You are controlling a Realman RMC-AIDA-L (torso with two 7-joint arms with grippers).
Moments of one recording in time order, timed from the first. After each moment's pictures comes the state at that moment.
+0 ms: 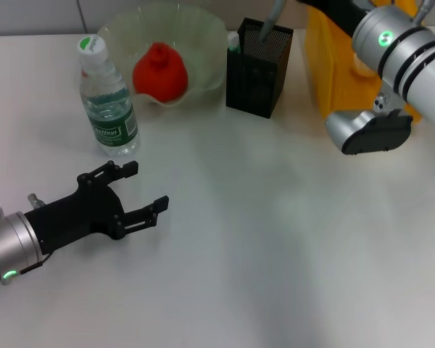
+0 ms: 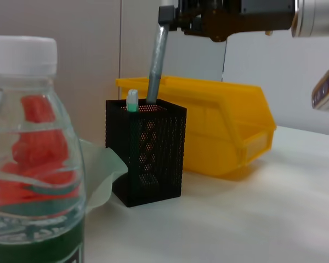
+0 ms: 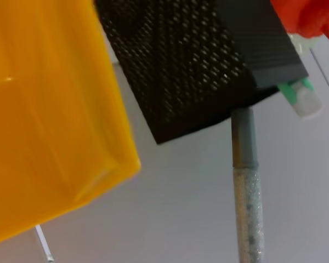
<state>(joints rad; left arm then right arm) -0.37 -1.99 1.52 0.25 0.95 1.24 -0.73 0.45 2.09 -1.84 -1.00 -2.92 0.23 0.56</state>
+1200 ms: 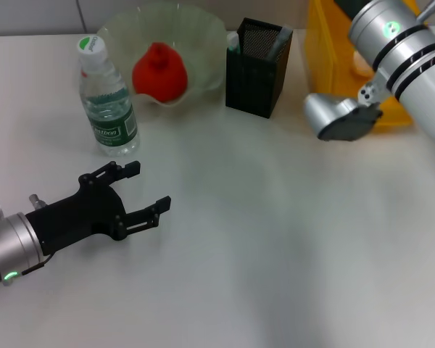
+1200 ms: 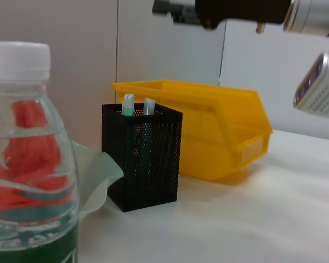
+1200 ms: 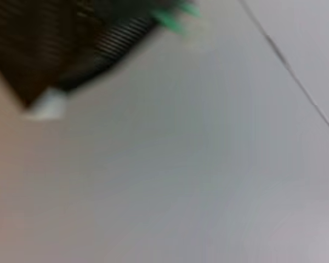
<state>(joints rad) -0.36 -1.99 1.52 0.26 0.95 1.25 -0.73 0.50 2.09 -1.91 -0.84 -2.78 0.60 0.76</state>
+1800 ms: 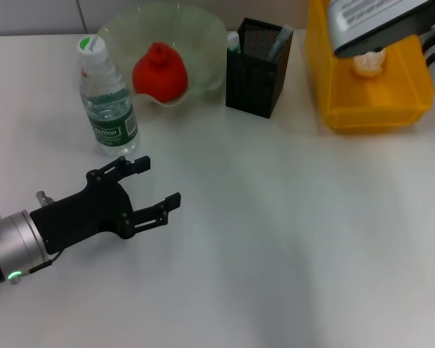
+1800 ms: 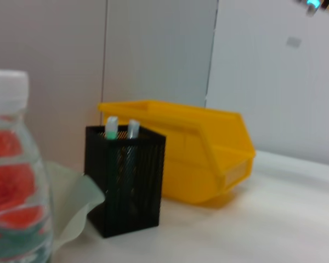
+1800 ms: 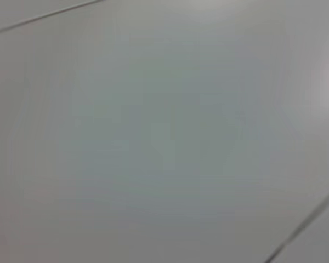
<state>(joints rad) -0.37 -2.00 1.52 0.26 0.95 1.31 -0.75 0.48 2.09 -1.96 -0.91 -2.41 0.88 1.94</state>
